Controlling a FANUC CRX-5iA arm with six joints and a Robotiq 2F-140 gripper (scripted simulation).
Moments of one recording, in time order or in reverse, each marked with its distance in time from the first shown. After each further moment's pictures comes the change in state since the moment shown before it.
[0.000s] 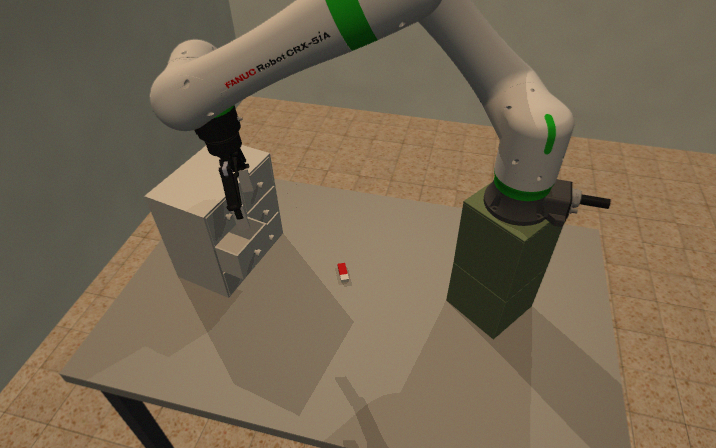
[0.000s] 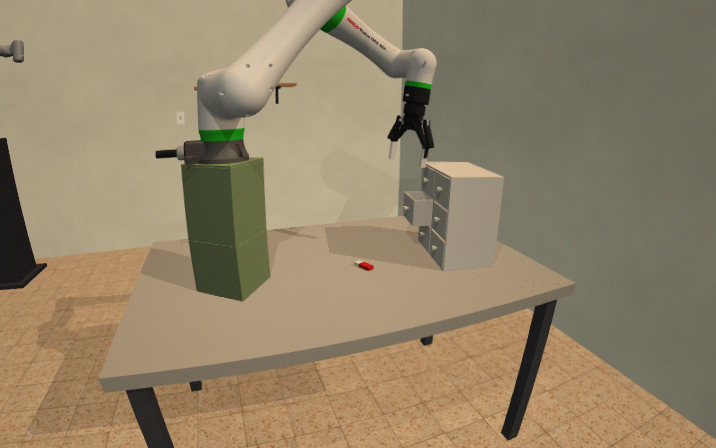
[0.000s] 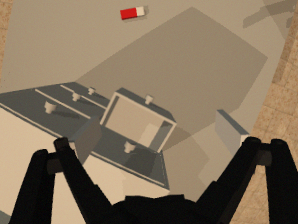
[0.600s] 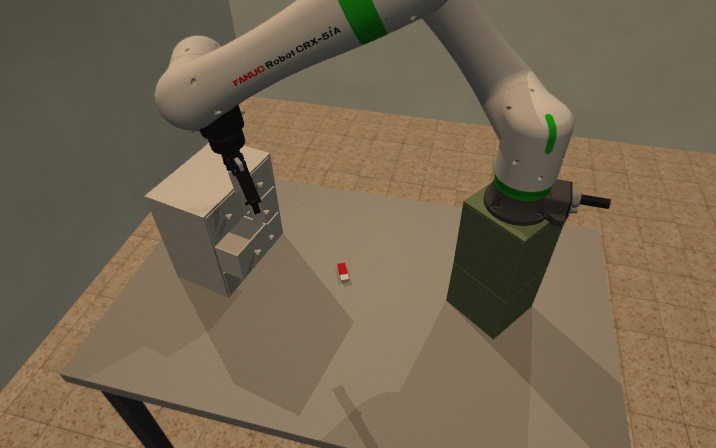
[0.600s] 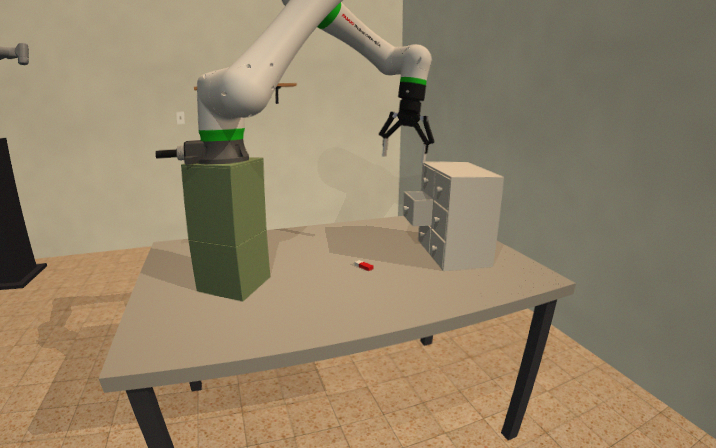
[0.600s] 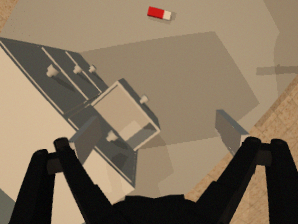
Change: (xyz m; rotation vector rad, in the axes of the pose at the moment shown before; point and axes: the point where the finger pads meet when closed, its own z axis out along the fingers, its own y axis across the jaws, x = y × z) arm 0.012 0.008 -0.011 0.024 0.007 -0.392
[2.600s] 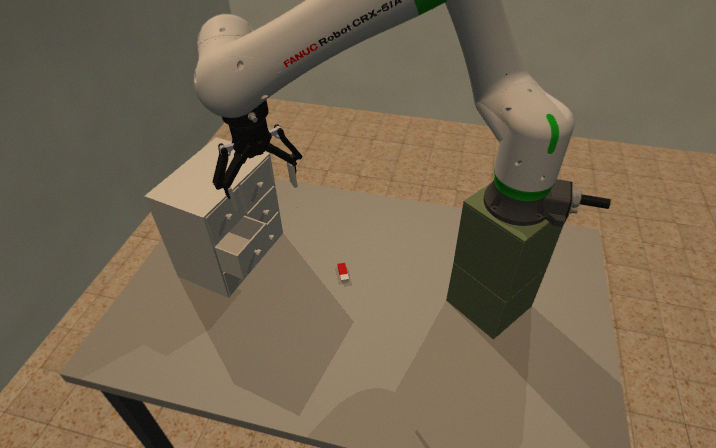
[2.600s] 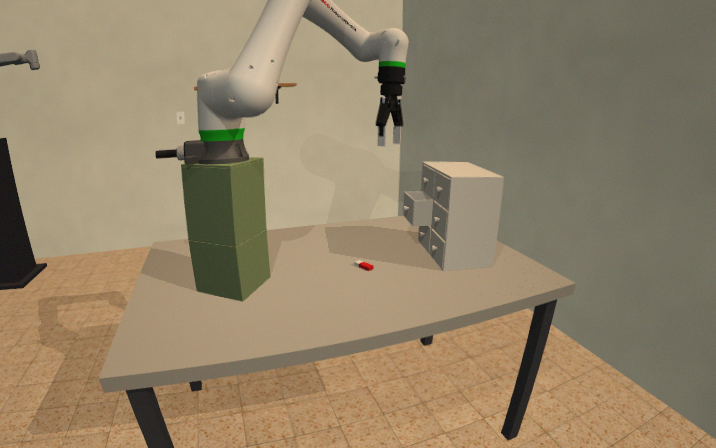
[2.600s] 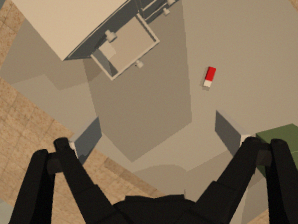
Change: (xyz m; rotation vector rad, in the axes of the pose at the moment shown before) arm 0.034 0.046 -0.046 0.095 0.030 -1.586
